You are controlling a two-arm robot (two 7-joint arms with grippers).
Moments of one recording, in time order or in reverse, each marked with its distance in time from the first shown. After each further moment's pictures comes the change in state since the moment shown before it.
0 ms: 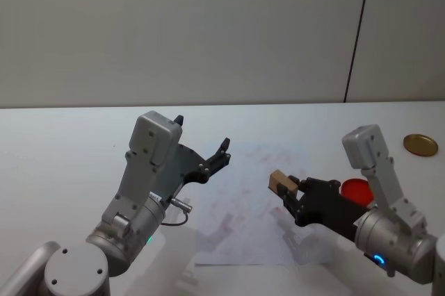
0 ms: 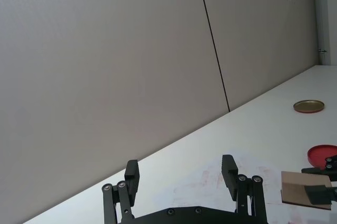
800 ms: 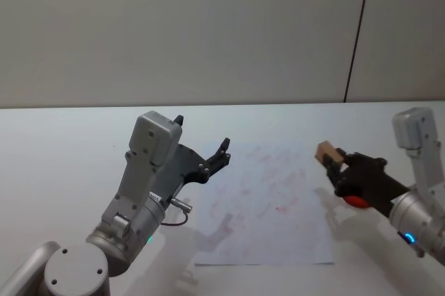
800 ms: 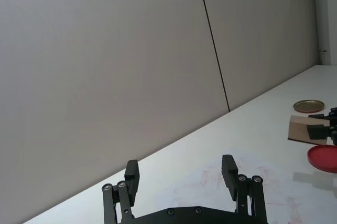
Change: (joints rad) left arm 0.000 0.000 0.000 0.000 0.000 0.000 0.000; right arm 0.014 0.029 0.069 0.037 0.043 -0.071 -0.128
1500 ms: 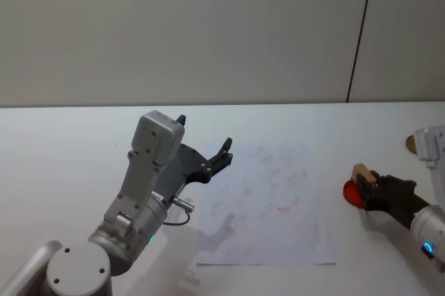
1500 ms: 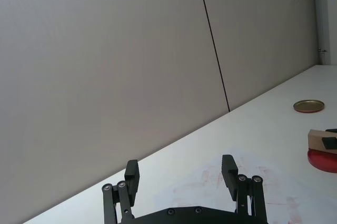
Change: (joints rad) left arm 0.000 0.000 0.000 0.000 0.000 0.000 0.000; right arm 0.019 0.006 0.032 0.123 0.034 0.062 -0.102
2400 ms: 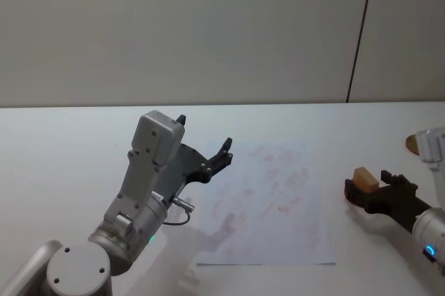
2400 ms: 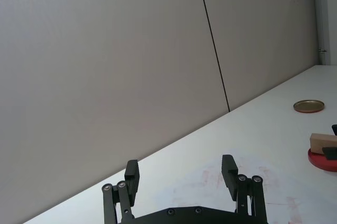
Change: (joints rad) left arm 0.000 0.000 0.000 0.000 0.000 0.000 0.000; right arm -0.020 0.009 0.002 -0.032 0.018 0.025 -0.005
